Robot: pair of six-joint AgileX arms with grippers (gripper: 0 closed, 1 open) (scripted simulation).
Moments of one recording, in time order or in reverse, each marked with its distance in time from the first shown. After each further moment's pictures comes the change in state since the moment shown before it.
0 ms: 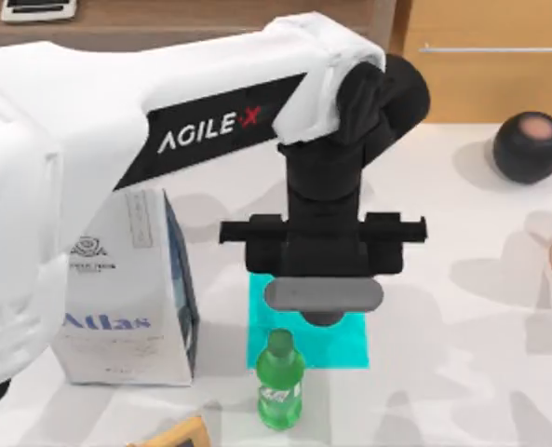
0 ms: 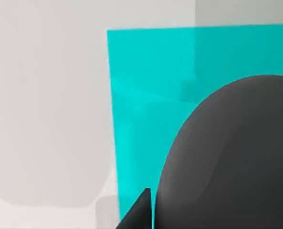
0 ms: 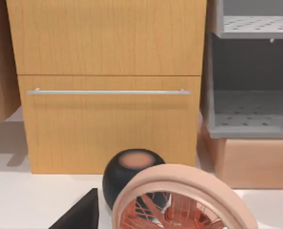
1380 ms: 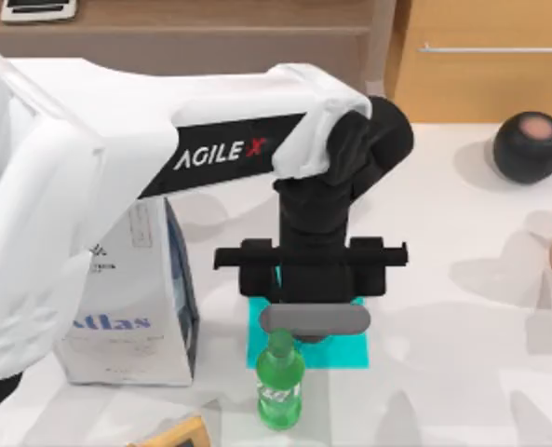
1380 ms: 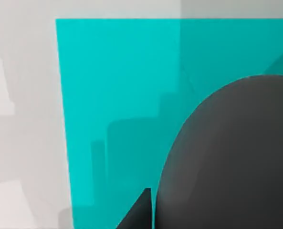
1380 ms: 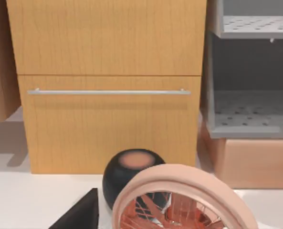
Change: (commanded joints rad) left arm 0.021 0.032 -0.123 0.147 -0.042 -0.029; right arm 0.000 0.000 0.000 0.000 0.000 0.000
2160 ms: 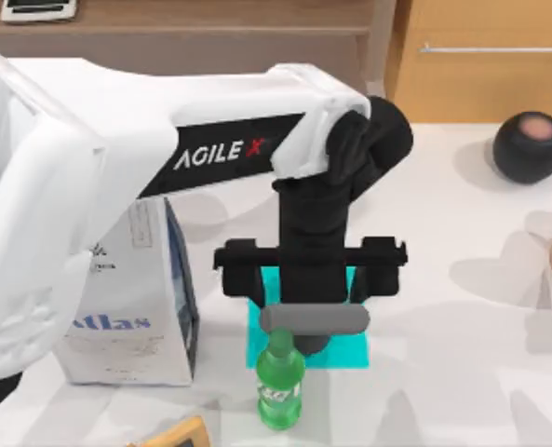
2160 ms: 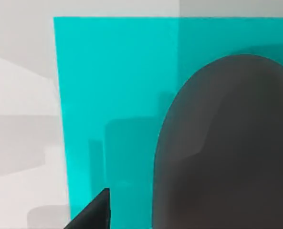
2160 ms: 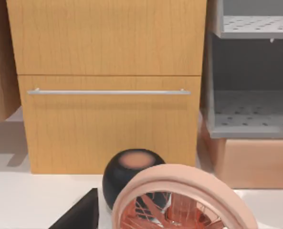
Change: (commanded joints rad) left arm 0.000 0.000 0.000 0.000 0.000 0.000; right arm 0.000 0.000 0.000 0.000 0.000 0.000
